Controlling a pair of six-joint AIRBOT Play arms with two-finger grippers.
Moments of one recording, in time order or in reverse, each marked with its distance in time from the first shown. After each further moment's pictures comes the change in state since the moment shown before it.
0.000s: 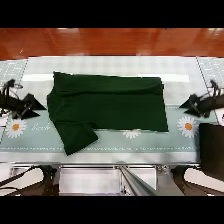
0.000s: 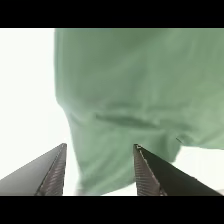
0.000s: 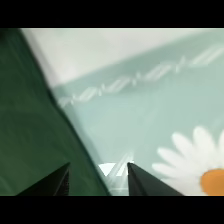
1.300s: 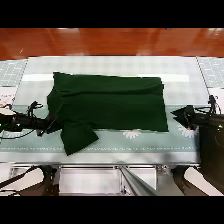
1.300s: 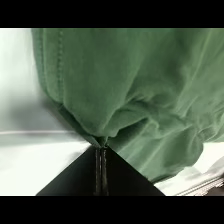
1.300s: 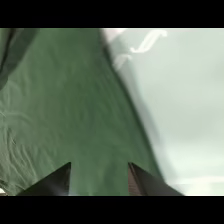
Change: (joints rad) left arm -0.075 0.005 -0.395 -0.133 0.266 0.155; right arm -0.116 0.220 -0.372 0.352 -0.075 -0.237
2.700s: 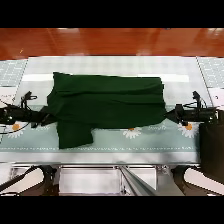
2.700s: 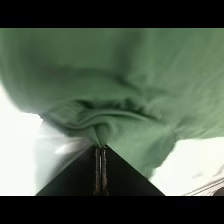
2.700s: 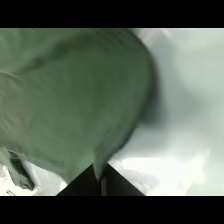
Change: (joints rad) left arm -0.002 0.050 0.138 -0.014 -0.074 0.018; right arm 0.164 -0.186 0.118 0.027 0.037 -0.058
